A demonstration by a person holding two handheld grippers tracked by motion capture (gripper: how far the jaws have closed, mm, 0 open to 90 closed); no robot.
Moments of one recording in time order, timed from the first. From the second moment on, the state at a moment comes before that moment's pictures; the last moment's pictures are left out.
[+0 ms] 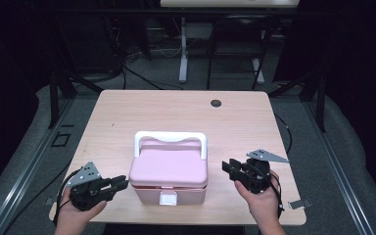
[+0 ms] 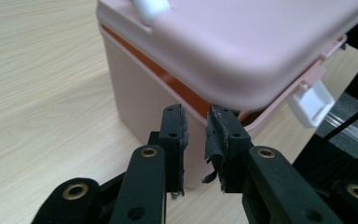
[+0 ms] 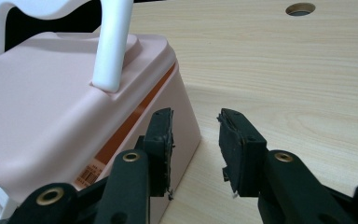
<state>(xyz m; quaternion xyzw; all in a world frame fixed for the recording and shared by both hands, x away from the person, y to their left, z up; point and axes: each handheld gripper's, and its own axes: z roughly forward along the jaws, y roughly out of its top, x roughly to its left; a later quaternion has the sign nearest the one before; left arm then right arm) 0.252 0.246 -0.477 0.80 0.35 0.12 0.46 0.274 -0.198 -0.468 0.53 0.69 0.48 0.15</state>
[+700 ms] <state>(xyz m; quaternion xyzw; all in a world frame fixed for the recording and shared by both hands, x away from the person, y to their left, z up) 0.270 0.262 -0.491 0.78 0.40 0.12 0.47 0.276 -0.205 -0.483 0.54 0.68 0.46 0.16</state>
